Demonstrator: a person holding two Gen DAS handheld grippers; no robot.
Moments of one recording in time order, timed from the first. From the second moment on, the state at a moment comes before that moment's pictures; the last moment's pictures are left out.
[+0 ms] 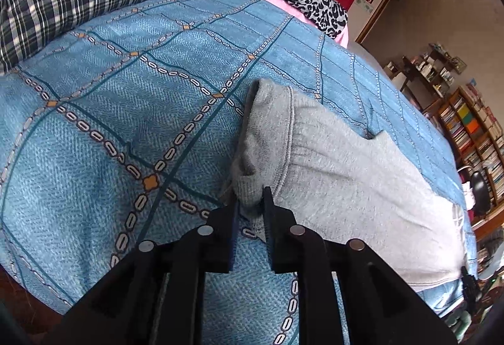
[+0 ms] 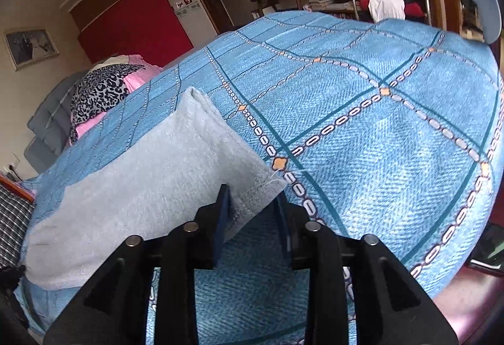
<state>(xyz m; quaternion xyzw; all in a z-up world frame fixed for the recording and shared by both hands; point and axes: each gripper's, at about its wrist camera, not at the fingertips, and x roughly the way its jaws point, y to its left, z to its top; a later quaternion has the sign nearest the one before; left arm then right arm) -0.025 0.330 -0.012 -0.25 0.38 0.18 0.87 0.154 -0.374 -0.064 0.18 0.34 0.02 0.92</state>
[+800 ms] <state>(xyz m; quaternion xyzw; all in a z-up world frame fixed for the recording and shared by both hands) 0.062 0.148 -0.004 -0.04 0.37 0.09 0.92 0.141 -0.290 -0.056 0.07 0.30 0.06 0.95</state>
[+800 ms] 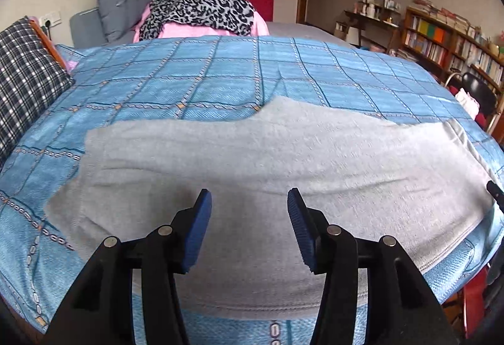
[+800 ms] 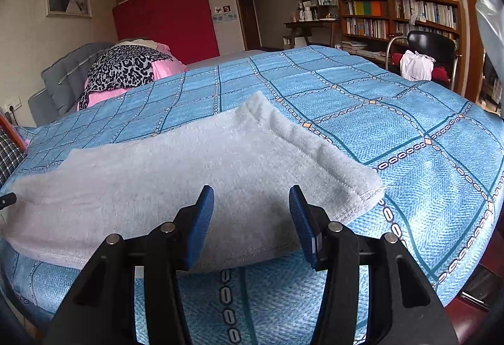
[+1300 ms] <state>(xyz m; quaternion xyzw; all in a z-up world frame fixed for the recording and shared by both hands) 0.075 0.123 -0.055 0.02 0.38 0.13 0.91 0.149 -0.277 -0.085 0.01 0.32 0.05 0.95</state>
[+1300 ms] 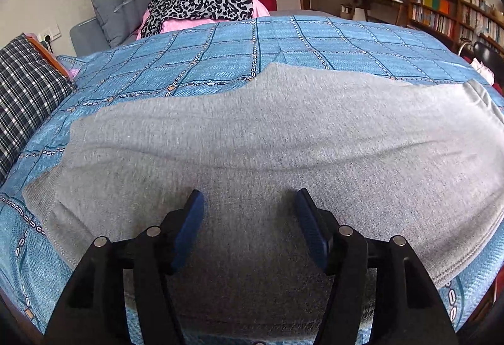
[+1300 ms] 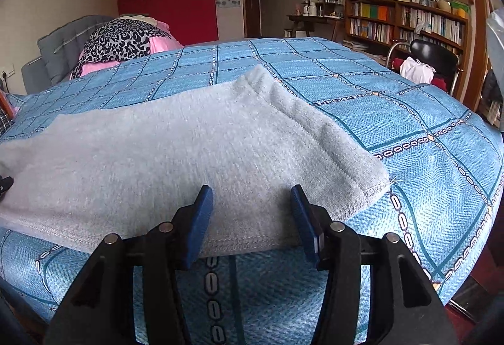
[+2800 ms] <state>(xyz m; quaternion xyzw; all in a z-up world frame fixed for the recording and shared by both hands) 0.116 -0.035 -0.037 0.08 0.37 -0.03 0.92 0.121 -0.369 -0.084 0.22 0.30 0.02 0.93</state>
